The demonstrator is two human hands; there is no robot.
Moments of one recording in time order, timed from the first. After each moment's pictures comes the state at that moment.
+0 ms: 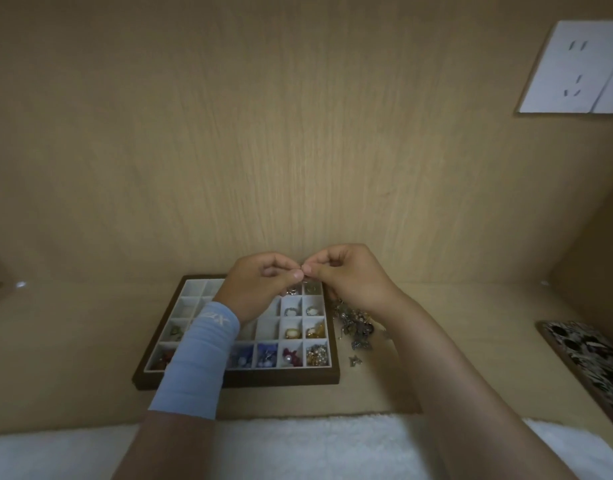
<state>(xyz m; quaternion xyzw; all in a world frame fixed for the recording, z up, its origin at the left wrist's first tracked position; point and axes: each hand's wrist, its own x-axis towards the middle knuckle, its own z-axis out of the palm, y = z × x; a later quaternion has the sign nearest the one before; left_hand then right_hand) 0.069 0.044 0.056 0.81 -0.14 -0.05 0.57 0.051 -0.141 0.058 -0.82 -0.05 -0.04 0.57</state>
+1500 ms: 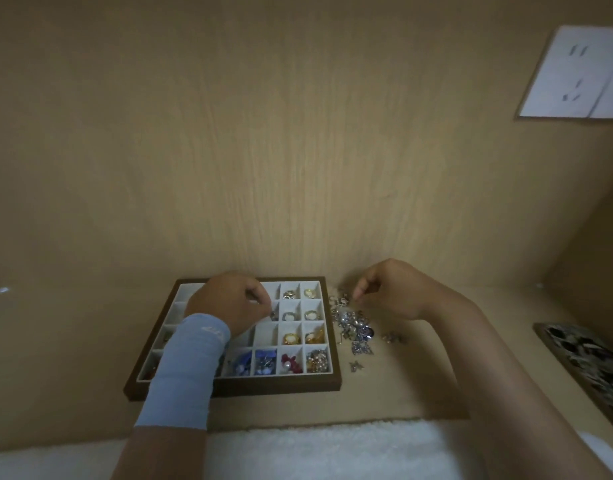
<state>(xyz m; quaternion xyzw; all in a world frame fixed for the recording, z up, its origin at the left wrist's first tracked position) 0.079 0.071 0.039 0.96 -0.11 -0.02 0.27 0.044 -0.199 0.062 -0.96 -0.03 0.06 0.28</state>
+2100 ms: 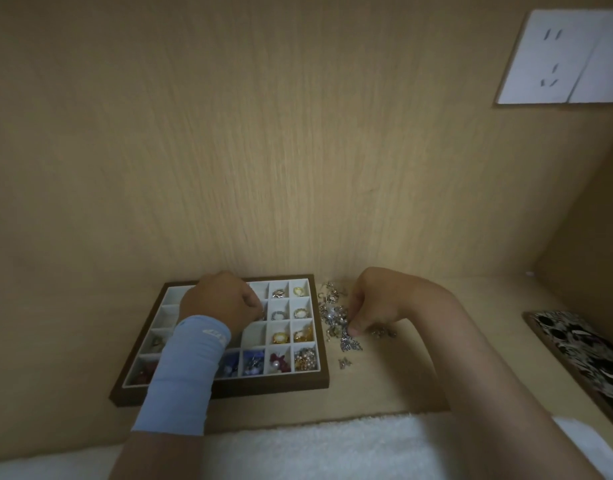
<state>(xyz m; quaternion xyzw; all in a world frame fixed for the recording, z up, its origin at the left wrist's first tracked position) 0.084 0.055 0.040 0.98 -0.10 -0.02 0.15 0.041 -0.193 0.065 -0.96 0.02 0.19 0.19</state>
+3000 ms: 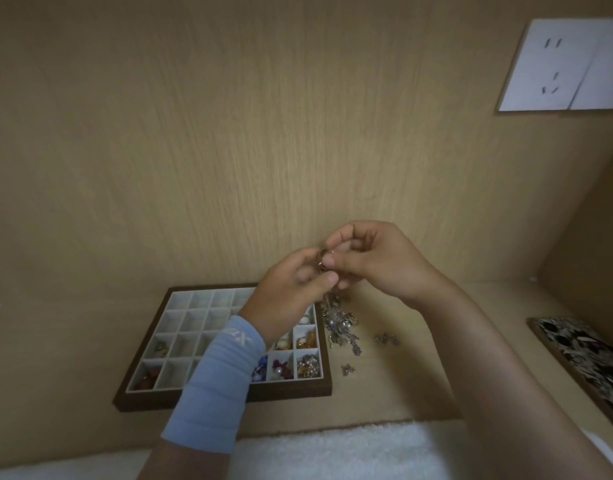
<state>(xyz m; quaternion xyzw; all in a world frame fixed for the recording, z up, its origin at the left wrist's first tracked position) 0.043 -0.002 0.074 0.74 -0.22 -0.11 0.62 0.034 -0.177 0.098 -0.76 -0.08 -0.03 0.64</state>
